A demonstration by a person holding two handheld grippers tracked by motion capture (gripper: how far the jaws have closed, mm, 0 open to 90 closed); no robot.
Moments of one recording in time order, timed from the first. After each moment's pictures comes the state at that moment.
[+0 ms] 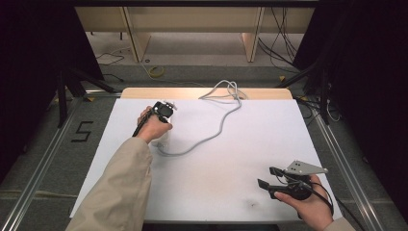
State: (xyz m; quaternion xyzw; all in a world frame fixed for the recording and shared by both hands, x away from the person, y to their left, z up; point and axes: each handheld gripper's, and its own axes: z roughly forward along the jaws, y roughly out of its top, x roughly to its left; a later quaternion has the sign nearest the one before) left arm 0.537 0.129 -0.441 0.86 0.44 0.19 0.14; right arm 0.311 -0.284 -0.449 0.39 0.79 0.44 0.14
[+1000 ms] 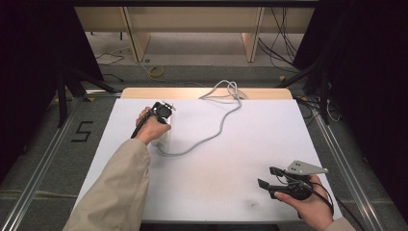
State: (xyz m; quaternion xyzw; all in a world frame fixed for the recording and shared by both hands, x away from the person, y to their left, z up) left arm 0.535 0.137 -0.441 0.86 0.44 0.21 0.15; right arm 0.311 -0.284 -0.448 0.39 0.79 0.44 0.14
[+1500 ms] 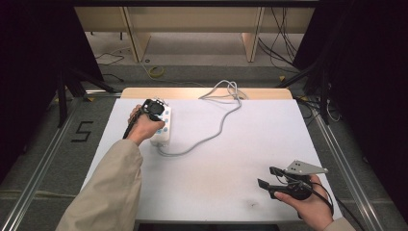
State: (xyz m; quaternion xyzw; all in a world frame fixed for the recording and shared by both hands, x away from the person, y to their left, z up) left arm 0.524 0.158 -0.420 0.83 0.46 0.22 0.20; right arm 0.311 -0.284 -0.448 0.39 0.79 0.44 0.14
